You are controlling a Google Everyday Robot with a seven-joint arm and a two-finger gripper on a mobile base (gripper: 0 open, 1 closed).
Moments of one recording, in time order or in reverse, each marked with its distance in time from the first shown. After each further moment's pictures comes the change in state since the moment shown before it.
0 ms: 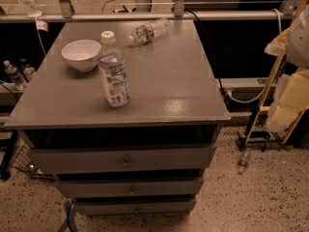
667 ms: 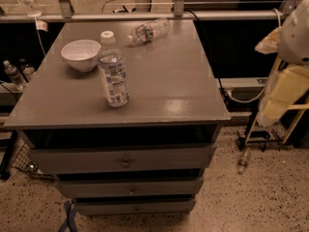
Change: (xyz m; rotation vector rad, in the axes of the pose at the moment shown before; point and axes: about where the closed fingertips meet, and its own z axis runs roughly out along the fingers) arm -0.015 -0.010 0.011 -0.019 -0.063 -0.023
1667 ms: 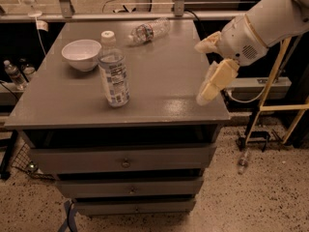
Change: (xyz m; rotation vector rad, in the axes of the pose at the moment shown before) arm -0.101 -0.048 0.081 -0.149 -0.442 -0.070
